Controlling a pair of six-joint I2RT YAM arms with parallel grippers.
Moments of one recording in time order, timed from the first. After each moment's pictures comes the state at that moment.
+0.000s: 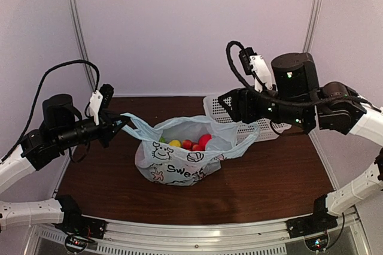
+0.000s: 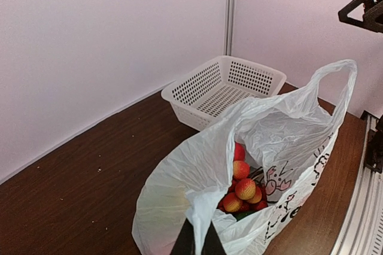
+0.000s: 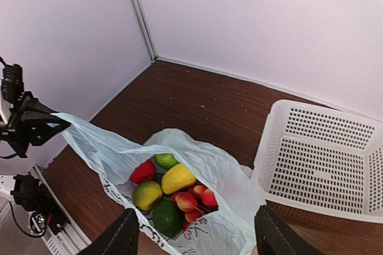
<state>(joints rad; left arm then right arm) -0.69 0.76 0.77 -0.25 0.14 0.03 1.16 1.24 1.44 -0.64 0.52 0.41</state>
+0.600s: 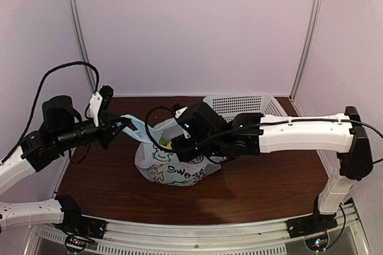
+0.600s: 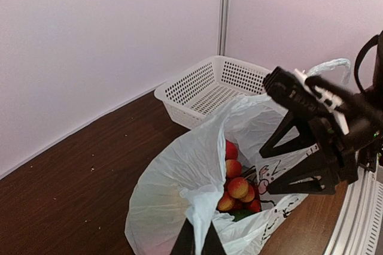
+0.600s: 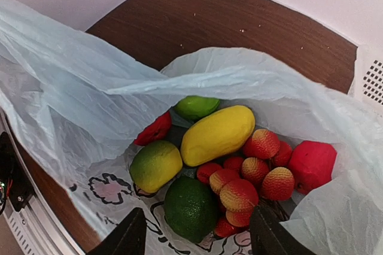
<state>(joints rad) -0.69 0.75 0.76 -0.25 0.16 0.01 1.22 1.73 1.50 -0.46 0.40 0.43</state>
